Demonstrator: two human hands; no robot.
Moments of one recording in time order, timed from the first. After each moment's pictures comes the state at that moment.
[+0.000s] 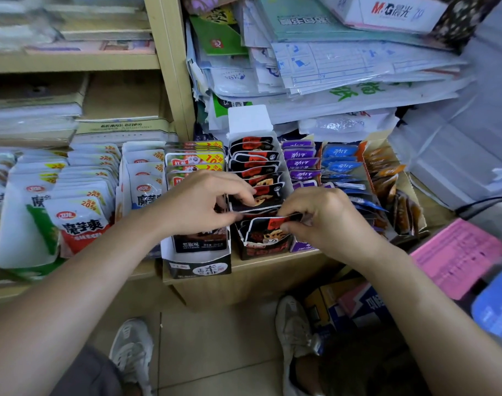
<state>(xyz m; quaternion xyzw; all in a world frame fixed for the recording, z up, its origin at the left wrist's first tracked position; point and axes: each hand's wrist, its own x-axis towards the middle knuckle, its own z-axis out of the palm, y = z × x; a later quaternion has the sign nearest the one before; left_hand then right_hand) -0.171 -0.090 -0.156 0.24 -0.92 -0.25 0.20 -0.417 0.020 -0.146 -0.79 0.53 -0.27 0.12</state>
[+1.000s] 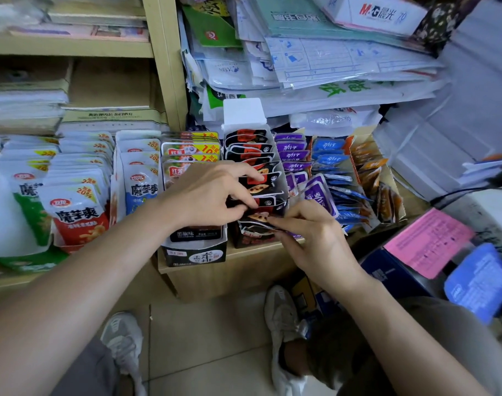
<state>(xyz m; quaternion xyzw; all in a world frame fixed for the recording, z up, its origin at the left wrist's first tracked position) -0.185 -0.082 -0.157 0.21 -0.95 -0.13 0.18 -0.390 0.067 -0.180 -0.75 0.58 -0.32 0.02</state>
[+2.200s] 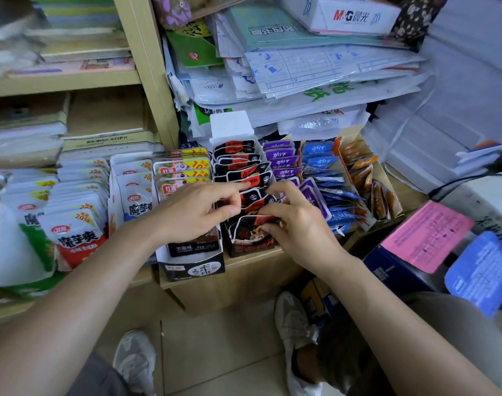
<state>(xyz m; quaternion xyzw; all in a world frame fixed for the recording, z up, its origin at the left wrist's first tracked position) -0.175 -0.074 -0.146 0.25 -0.93 -0.22 0.14 -0.389 0.040 -0.174 -0.74 0.59 -0.32 0.06</state>
